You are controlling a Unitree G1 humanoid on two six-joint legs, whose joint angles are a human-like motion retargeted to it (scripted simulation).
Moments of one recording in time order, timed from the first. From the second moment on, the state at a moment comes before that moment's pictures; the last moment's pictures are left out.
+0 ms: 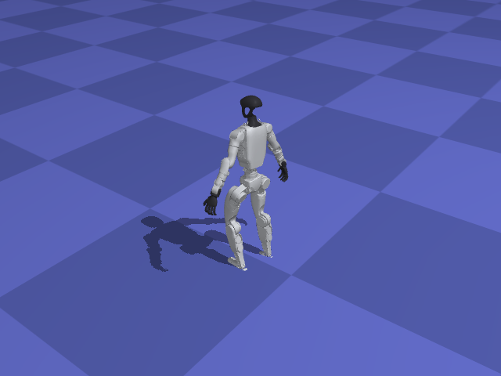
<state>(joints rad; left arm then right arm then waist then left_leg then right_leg) 0.04 0.45 0.25 1.37 0.02 0.08 -0.07 0.04 -0.60 -0.27 1.42 0.14 0.08 0.14 0.04 0.18 0.12 -0.17 0.04 -0.08 0.56 -0.62 0.02 0.11 0.10 0.10 0.11 -0.37 0.05</state>
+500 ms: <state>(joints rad) -0.01 0.40 0.15 1.32 0.04 0.06 0.00 0.04 -0.52 -0.13 1.33 0.08 0.05 0.14 -0.02 0.08 0.12 -0.14 -0.06 -0.02 0.42 -0.58 0.08 -0.18 -0.05 -0.04 0.56 -0.54 0.03</state>
